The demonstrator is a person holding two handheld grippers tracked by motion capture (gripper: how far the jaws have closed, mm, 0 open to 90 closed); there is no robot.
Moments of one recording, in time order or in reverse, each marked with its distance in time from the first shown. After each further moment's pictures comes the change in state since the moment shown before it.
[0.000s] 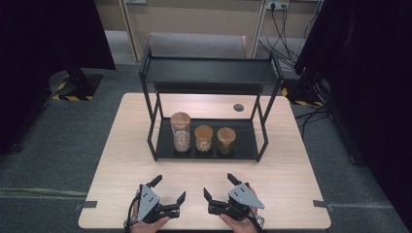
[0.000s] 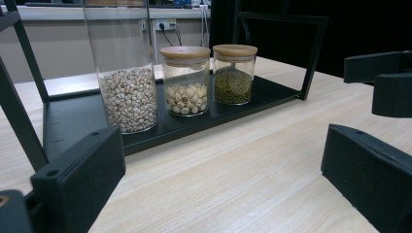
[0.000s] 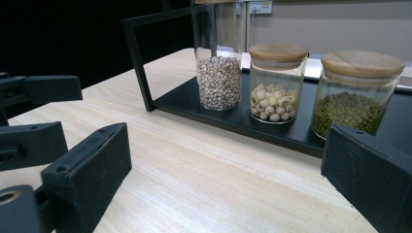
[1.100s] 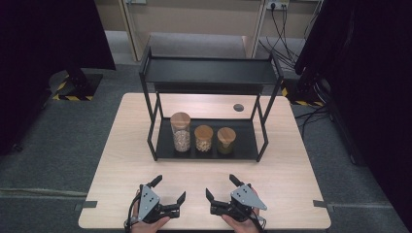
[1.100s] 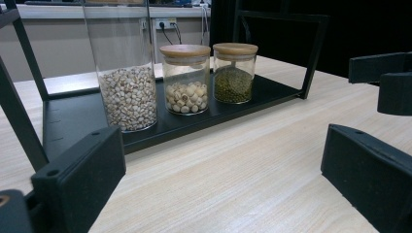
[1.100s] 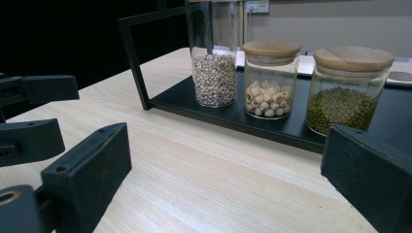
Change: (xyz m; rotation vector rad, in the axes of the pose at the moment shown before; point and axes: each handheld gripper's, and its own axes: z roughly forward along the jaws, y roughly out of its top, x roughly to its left) left arm 0.000 -0.001 0.000 0.003 0.002 -0.003; right arm -0.003 -0.002 -0.003 -0.002 -0.008 0.015
